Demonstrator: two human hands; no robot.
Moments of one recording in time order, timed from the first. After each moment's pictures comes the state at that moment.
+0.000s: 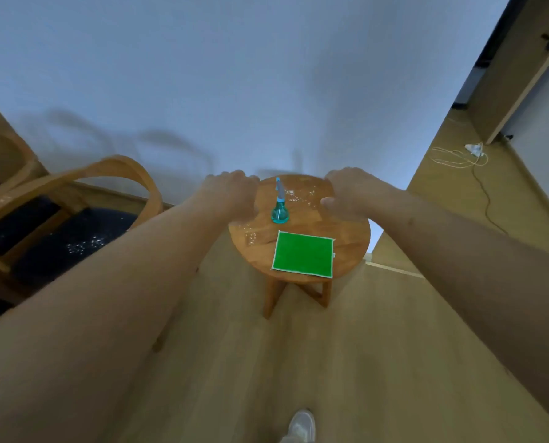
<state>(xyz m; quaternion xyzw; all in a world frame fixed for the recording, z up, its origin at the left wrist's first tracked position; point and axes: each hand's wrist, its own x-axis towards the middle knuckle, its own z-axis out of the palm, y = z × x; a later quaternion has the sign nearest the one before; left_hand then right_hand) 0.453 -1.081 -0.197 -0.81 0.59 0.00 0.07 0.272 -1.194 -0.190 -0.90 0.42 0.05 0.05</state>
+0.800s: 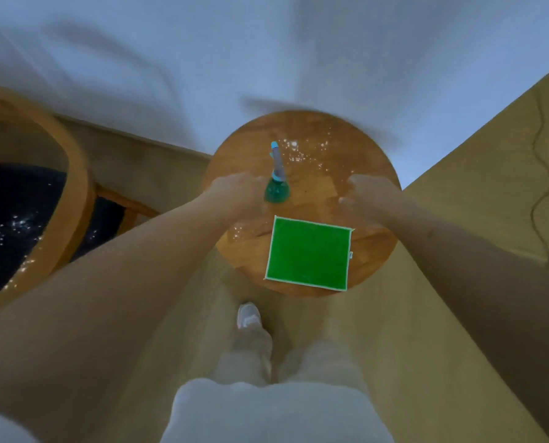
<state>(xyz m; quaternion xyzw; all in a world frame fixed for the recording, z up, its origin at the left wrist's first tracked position) 0.576 -1.353 -0.376 -0.75 0.61 0.22 0.11 0.375 -1.460 -0.376 -0.83 0.49 0.18 0.20</state>
